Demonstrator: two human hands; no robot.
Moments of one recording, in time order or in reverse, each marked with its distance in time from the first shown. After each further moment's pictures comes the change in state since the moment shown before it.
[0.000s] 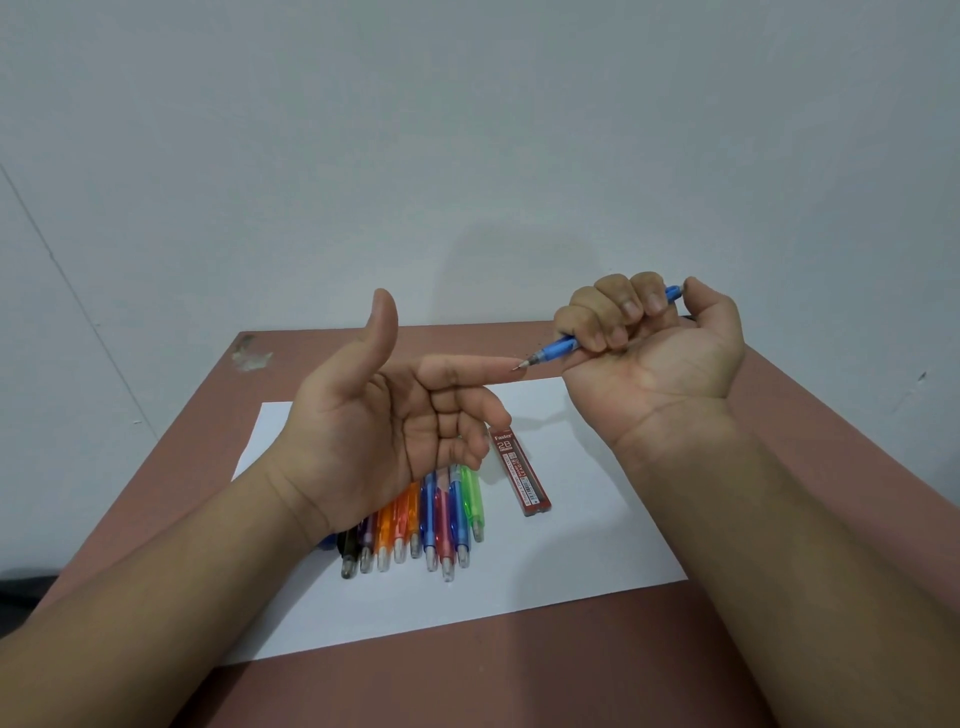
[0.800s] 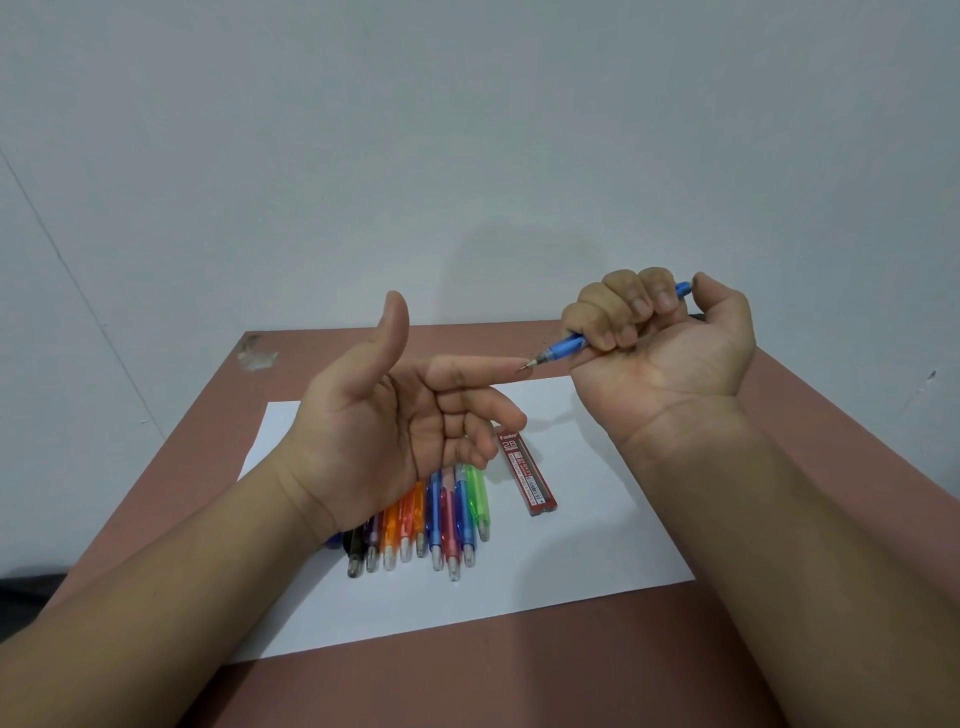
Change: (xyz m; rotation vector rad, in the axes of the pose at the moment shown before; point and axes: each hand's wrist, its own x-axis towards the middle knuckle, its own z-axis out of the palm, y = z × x) left_hand 0.001 -0.001 -0.002 0.019 -0.013 0.005; right_hand 0.001 -0.001 0.000 -0.005 -0.019 0.006
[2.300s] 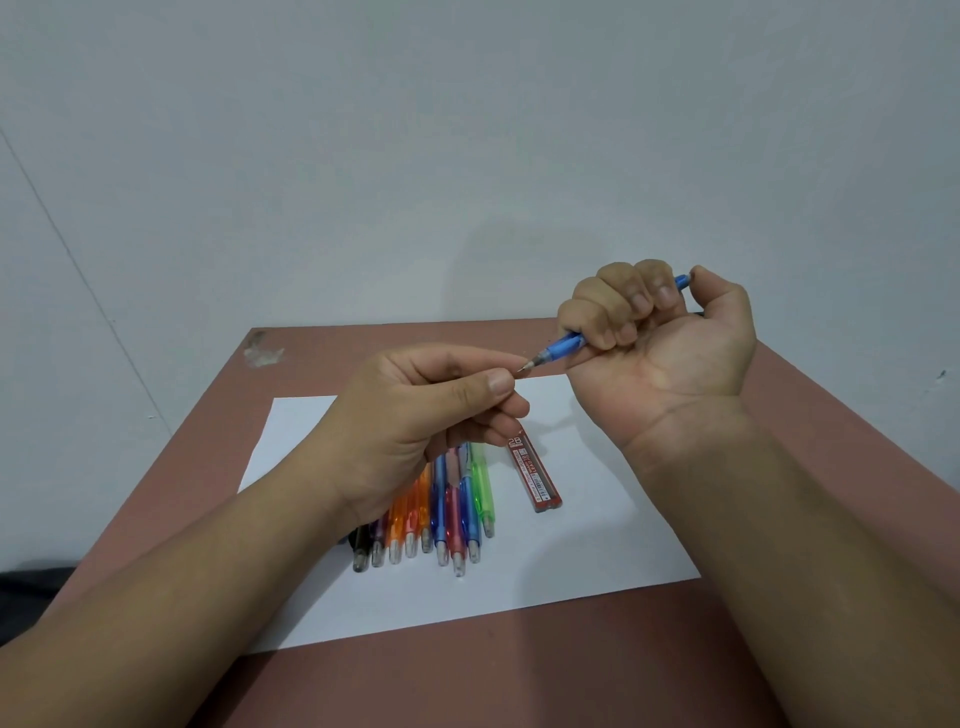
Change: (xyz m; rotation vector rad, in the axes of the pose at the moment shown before) left_hand -0.003 -0.001 0.022 0.247 0.317 0.152; right_hand -0.006 0.005 0.006 0.003 -0.039 0.042
